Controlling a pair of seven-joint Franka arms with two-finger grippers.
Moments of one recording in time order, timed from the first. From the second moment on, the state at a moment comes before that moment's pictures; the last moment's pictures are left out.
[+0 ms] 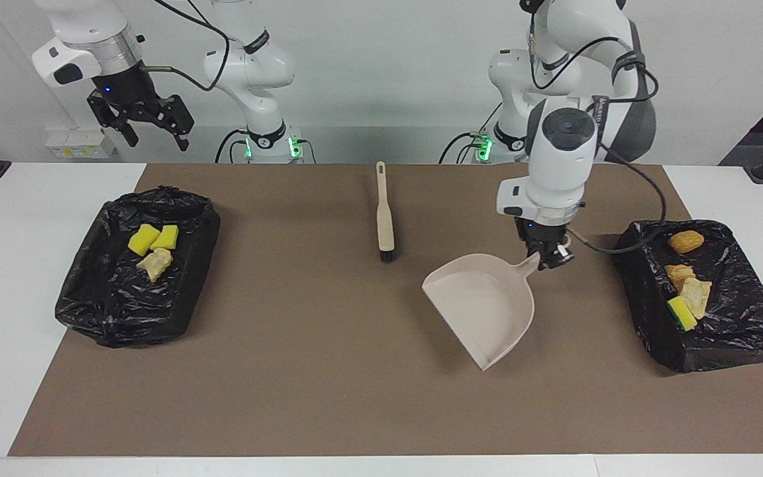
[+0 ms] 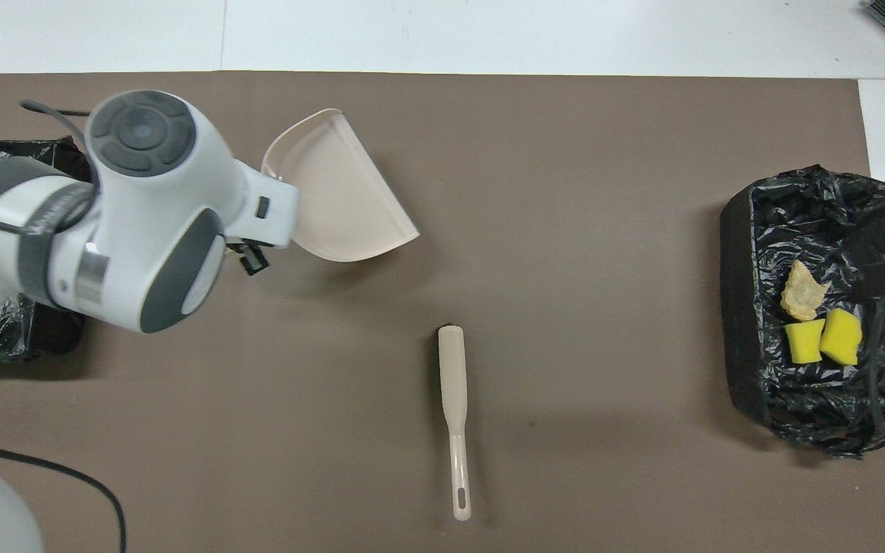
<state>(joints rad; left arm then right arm) -0.39 0.27 -0.01 -1.67 0.12 1.92 0.53 0.04 -0.10 -0.09 -1.58 -0.02 1.46 0.07</state>
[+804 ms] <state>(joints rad) -0.60 0.56 -0.01 -1.51 -0.03 2.19 -0.54 0.04 -0.10 -0.09 -1.58 -0.02 1.46 0.07</state>
